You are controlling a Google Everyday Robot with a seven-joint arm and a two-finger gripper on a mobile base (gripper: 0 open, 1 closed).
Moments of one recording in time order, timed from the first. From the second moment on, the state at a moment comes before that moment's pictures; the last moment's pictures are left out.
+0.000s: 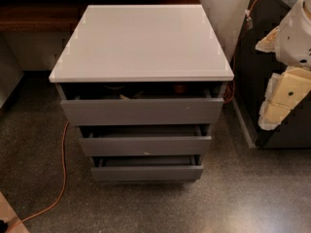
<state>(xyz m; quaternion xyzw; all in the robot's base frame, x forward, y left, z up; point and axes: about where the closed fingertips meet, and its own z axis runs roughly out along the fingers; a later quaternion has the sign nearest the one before) 0.438 -0.217 0.976 -0.60 0.78 -0.03 0.16</state>
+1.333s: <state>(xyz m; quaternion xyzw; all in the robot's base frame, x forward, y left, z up) 0.451 -0.159 0.869 -0.67 0.71 0.05 0.20</state>
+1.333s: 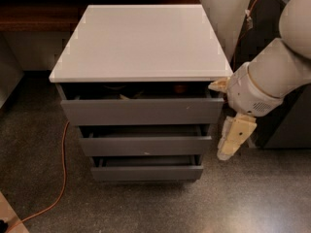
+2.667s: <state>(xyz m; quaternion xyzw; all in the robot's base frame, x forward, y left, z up) 0.481 -0.091 0.692 -0.76 0.61 -0.01 0.24</state>
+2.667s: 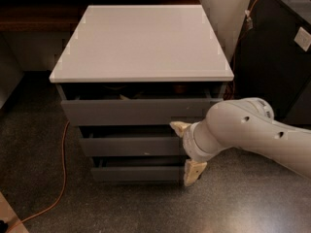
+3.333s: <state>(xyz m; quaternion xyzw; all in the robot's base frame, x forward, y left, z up) 0.514 -0.079 0.618 -0.77 0.60 -0.01 0.23</state>
